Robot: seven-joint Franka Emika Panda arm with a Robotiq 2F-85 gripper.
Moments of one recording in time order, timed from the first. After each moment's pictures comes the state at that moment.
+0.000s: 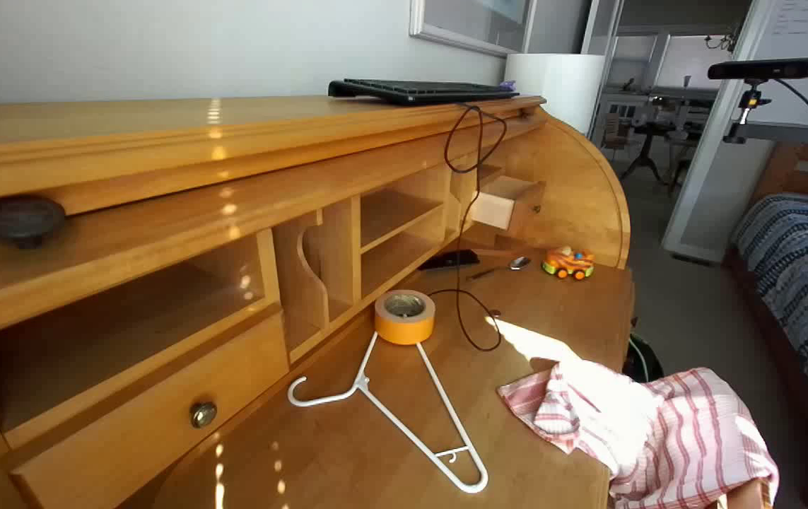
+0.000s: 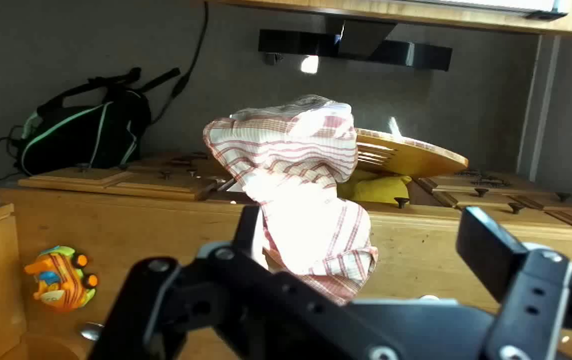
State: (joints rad) arm -0.01 -0.71 0.00 -2.31 -0.14 1.47 -0.12
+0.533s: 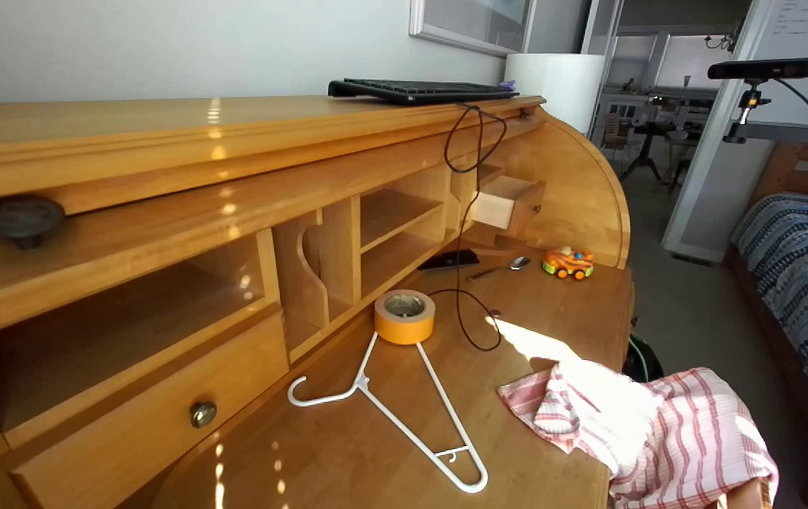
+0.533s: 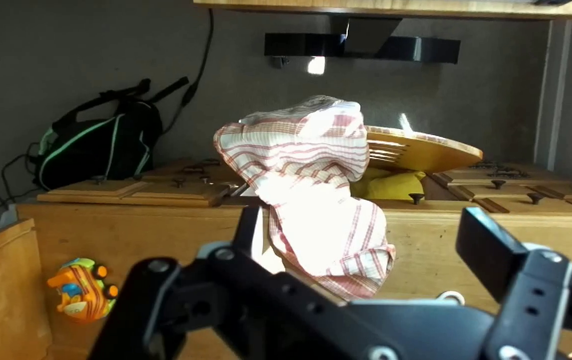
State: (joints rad) arm -0.01 -0.69 0.00 -2.30 -0.15 1.48 -0.06
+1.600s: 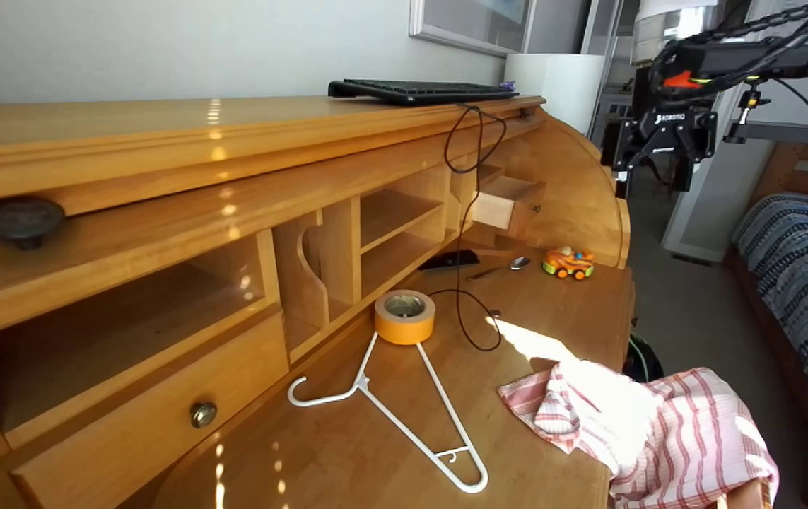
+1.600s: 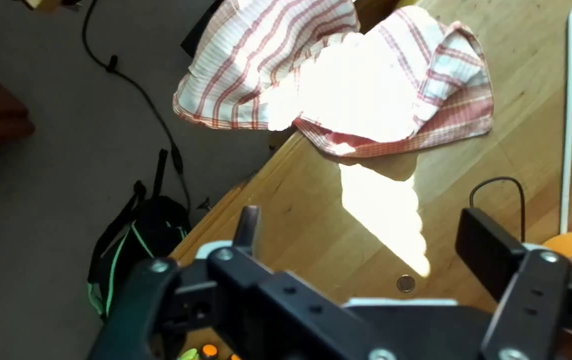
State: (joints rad) arm -0.17 -0.03 -0.10 -2.04 -0.03 1.87 0.51
